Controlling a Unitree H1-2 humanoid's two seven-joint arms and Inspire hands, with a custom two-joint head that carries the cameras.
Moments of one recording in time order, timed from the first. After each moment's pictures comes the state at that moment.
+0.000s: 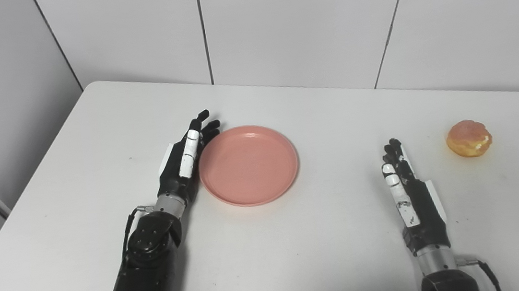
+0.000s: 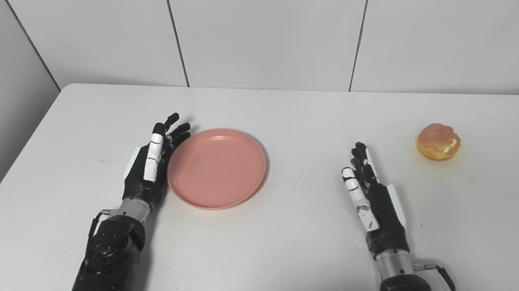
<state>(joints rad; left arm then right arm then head) -0.31 0.18 0.03 0.20 -0.17 0.06 -0.11 -0.15 0.03 0.07 0.09 -0.03 -0.09 0.03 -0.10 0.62</state>
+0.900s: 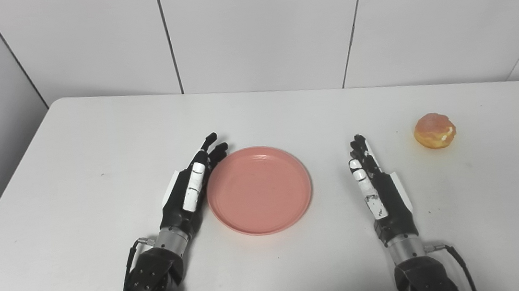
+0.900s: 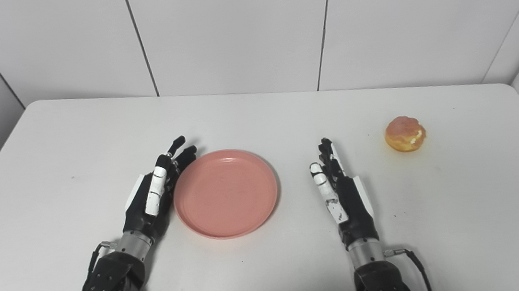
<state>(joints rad) -0.19 0.13 -0.09 0.08 -0.16 0.01 -0.15 -0.17 0.04 0.09 0.12 -0.07 -0.10 0.02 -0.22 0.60</state>
